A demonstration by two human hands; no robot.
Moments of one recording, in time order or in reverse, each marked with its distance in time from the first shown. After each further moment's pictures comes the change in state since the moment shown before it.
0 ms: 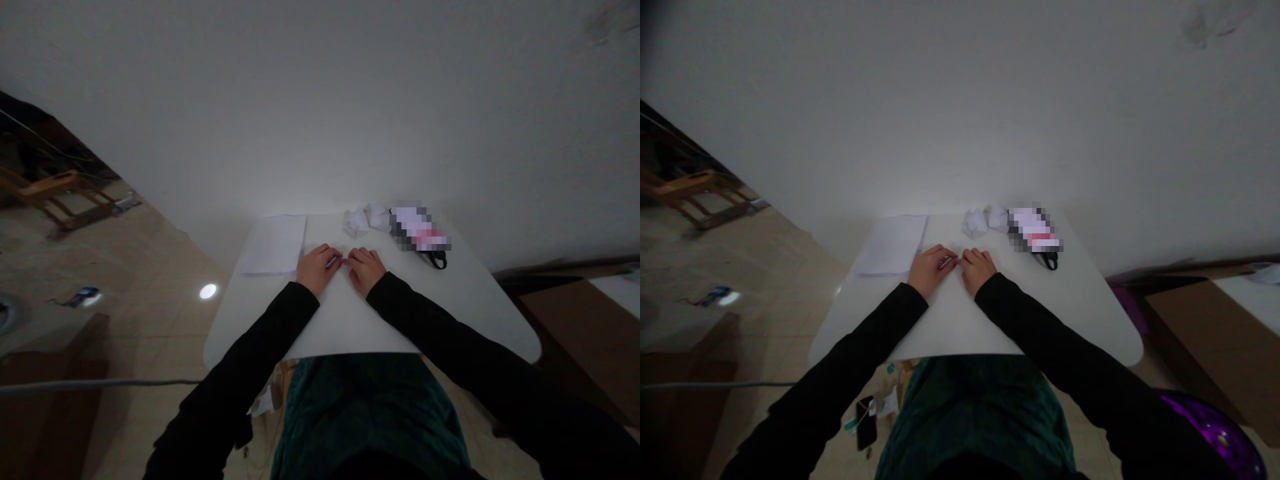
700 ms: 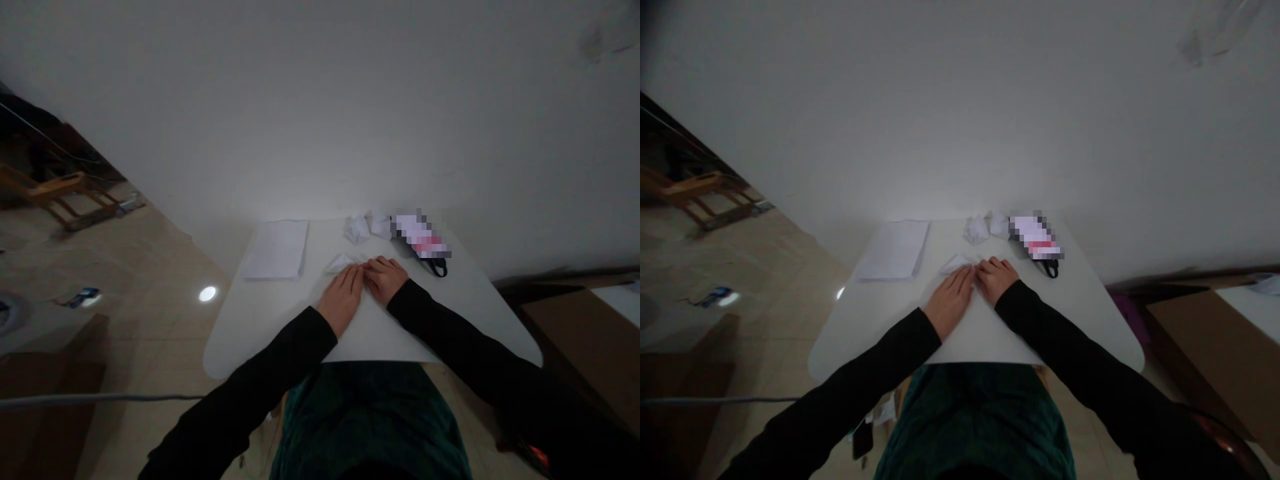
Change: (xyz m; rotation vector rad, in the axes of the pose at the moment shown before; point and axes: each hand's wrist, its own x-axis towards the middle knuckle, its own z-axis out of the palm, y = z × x) left_hand -0.032 0.062 0.016 0.377 -0.075 0.220; right_hand -0.025 0.028 -0.012 -0.157 -0.045 -0.055
